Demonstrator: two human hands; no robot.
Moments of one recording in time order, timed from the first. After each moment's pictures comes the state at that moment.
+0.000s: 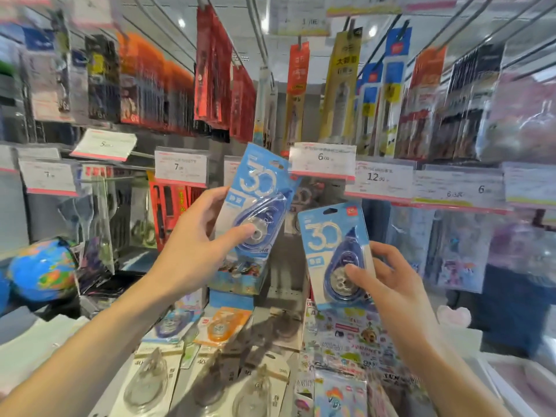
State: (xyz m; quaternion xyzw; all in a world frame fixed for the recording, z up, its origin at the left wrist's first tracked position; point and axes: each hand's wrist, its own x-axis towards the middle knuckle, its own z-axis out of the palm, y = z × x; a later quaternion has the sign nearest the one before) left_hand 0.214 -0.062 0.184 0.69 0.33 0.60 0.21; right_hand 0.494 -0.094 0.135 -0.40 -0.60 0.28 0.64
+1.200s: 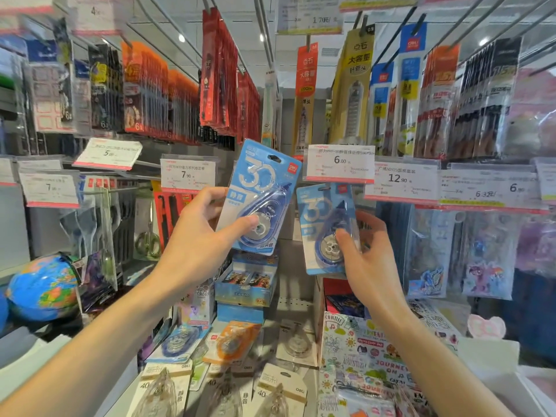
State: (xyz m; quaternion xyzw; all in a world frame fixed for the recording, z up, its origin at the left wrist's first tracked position) left_hand 0.199 -0.032 0.192 0.68 0.37 0.61 0.18; right_hand 0.458 -0.011 0.148 -0.44 -0.58 0.15 0.67
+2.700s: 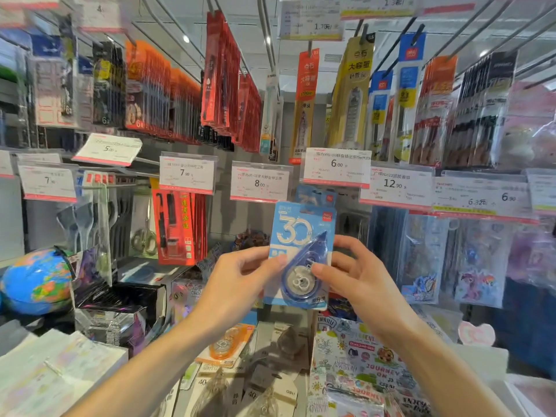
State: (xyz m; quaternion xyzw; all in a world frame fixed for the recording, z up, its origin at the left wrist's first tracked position) left_hand 0.251 -0.040 0.141 0.66 0.32 0.57 0.36; right_hand 0.463 -0.051 0.150 -0.34 -0.66 0.39 0.55
